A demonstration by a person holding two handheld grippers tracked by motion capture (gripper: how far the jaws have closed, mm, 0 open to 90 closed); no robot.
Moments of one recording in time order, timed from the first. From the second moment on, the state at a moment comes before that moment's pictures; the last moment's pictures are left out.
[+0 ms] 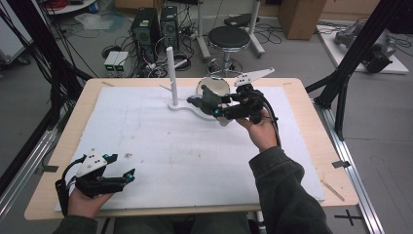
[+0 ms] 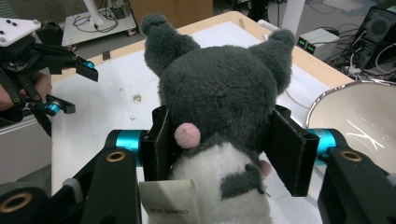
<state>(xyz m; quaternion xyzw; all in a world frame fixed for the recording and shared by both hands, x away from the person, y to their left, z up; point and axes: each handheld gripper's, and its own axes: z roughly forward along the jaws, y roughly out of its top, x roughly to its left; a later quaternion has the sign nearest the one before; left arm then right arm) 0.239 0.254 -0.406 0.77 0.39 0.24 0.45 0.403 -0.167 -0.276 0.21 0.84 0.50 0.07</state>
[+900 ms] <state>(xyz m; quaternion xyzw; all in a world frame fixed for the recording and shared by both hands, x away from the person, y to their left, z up) 0.239 0.256 -0.406 0.77 0.39 0.24 0.45 0.423 -0.136 -0.260 0.20 0.85 0.49 0.08</state>
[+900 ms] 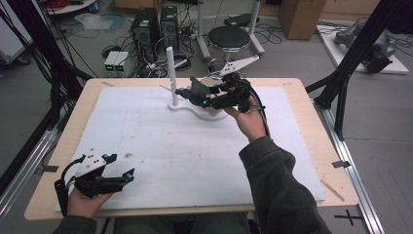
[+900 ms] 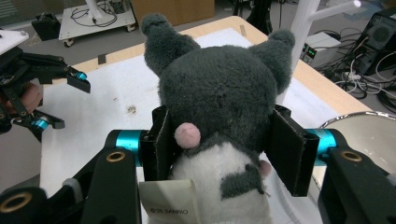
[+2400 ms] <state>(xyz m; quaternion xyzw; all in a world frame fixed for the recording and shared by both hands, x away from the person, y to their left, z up) 0.239 0.259 -0.406 0.76 0.39 0.24 0.46 0.455 -0.100 -0.240 0.21 0.84 0.48 0.10</state>
